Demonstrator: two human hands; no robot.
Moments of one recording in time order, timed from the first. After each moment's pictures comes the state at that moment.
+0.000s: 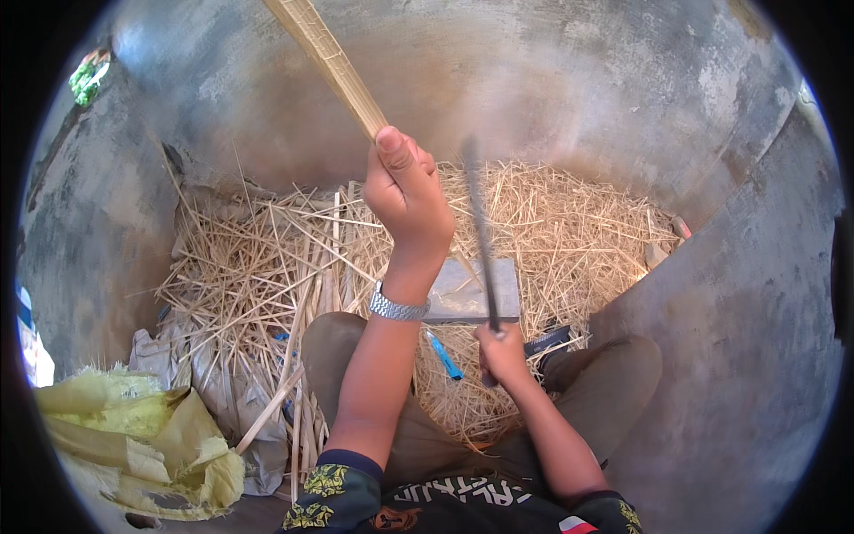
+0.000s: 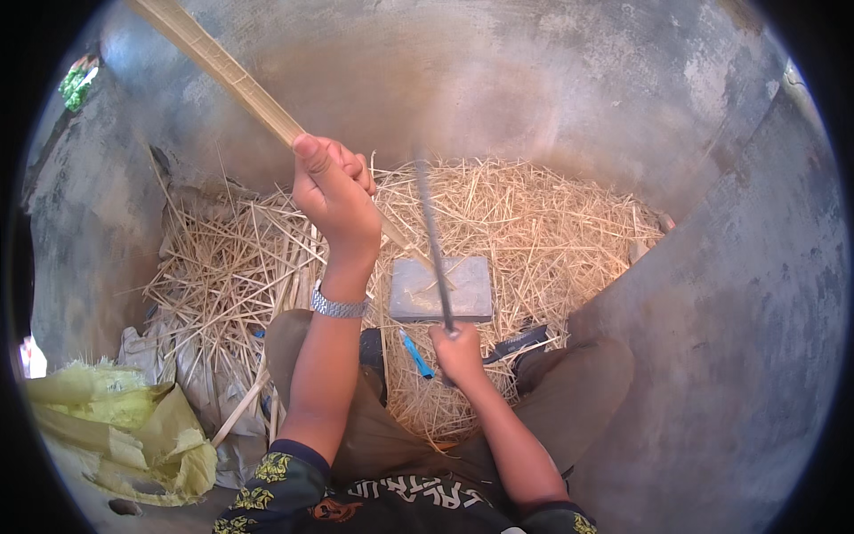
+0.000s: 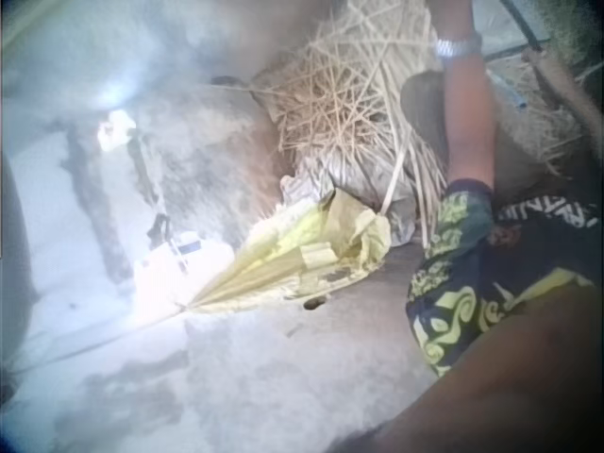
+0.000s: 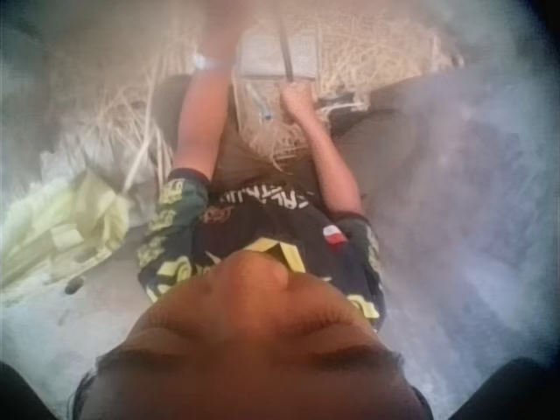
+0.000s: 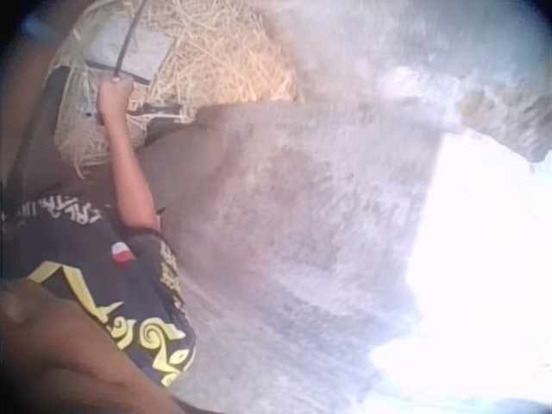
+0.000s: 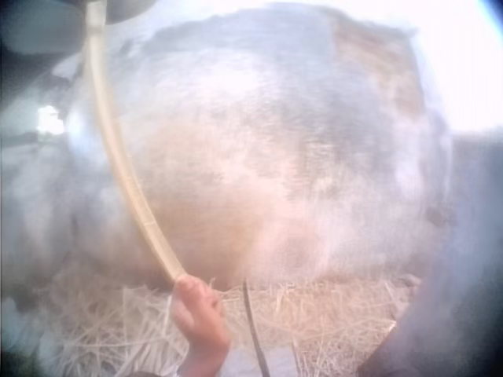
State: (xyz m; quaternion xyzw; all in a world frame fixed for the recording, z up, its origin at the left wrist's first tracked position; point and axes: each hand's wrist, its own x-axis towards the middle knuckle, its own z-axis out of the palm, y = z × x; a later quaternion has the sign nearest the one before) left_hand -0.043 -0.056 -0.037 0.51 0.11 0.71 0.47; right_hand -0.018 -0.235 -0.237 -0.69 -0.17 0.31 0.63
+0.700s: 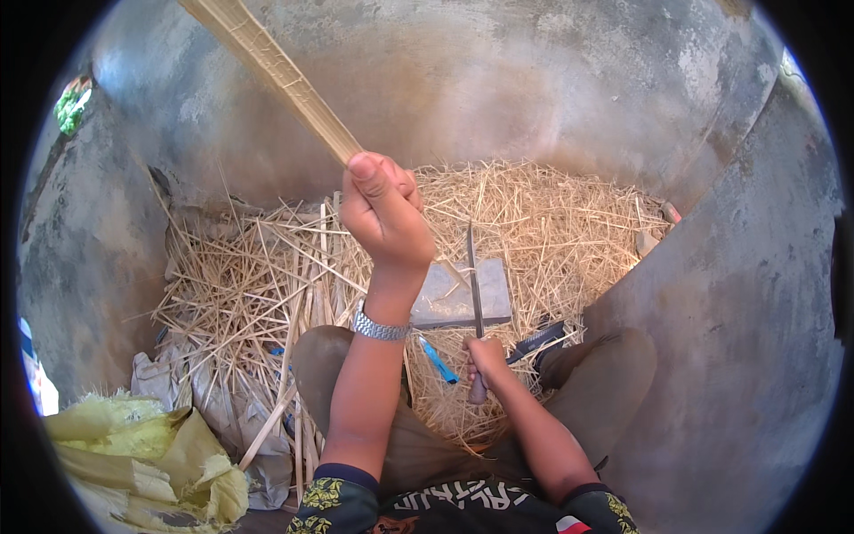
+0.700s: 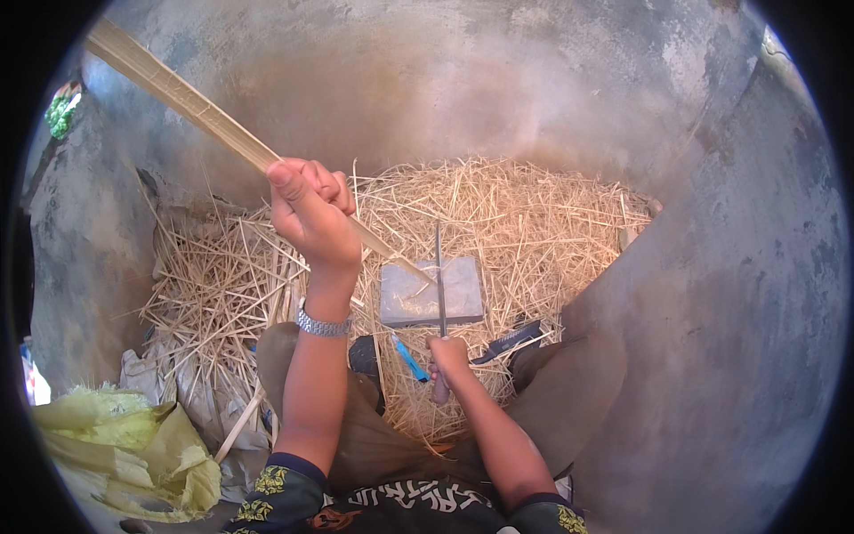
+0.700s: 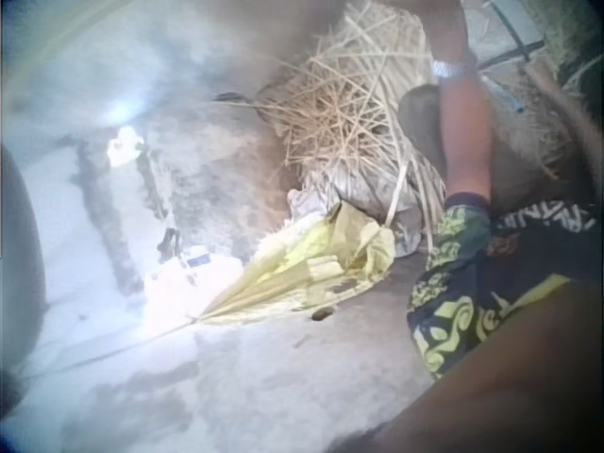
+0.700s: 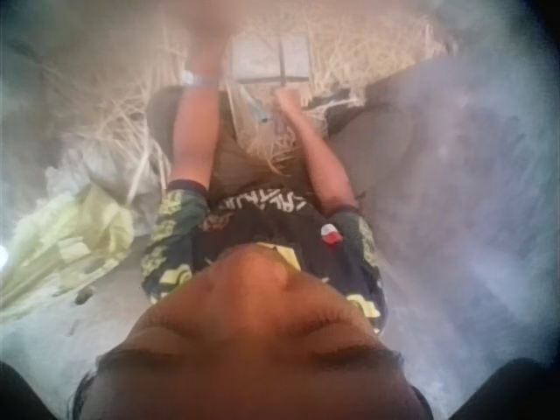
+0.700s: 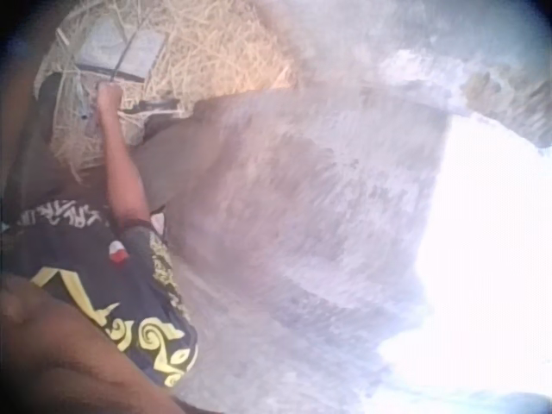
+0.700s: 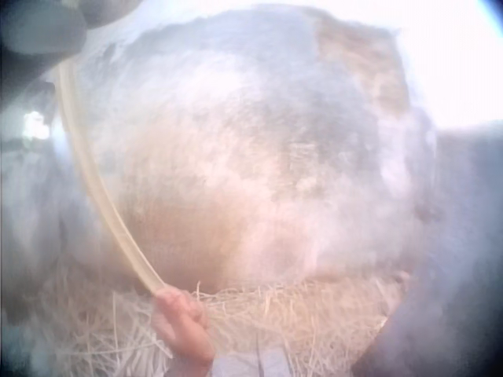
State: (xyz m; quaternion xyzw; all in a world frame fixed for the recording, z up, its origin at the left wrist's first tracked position) left_hand -0.047 -0.072 -0.034 0.51 0.04 0.67 0.54; right_hand -0.009 -0.226 -0.316 -0.74 0.00 0.41 0.54
